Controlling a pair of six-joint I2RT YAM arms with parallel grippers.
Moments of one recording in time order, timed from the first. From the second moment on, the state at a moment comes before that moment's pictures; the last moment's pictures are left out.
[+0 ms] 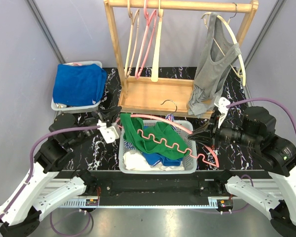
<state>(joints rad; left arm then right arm) -0.68 0.67 1.04 -0.42 0.27 0.87 0.61 0.77 1.36 -0.91 -0.53 0.05</state>
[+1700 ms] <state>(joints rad) -0.58 0.58 0.76 -0.27 0.35 0.22 0.61 0.73 1.52 -1.29 -0.38 0.04</state>
